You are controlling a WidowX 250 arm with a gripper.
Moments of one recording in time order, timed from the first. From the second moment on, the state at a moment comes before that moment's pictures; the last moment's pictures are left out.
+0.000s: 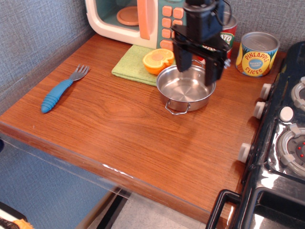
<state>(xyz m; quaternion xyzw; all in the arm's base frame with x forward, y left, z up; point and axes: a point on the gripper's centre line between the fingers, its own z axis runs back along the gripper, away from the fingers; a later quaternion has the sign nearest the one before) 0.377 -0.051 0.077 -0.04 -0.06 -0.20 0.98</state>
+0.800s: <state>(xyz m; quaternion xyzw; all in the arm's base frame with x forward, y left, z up) 0.389 -0.057 0.011 -0.01 -0.05 -0.22 0.97</state>
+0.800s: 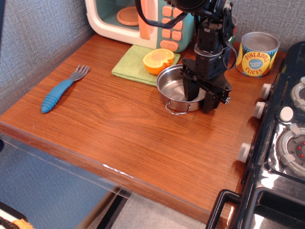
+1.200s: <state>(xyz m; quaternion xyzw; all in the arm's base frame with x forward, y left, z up) 0.381 -0.063 0.026 -0.03 -0.05 -0.23 0.97</state>
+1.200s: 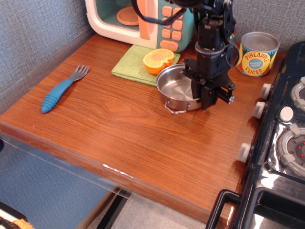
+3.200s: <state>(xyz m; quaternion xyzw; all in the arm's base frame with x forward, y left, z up) 0.266 0.057 0.036 0.03 -0.02 -0.20 0.98</state>
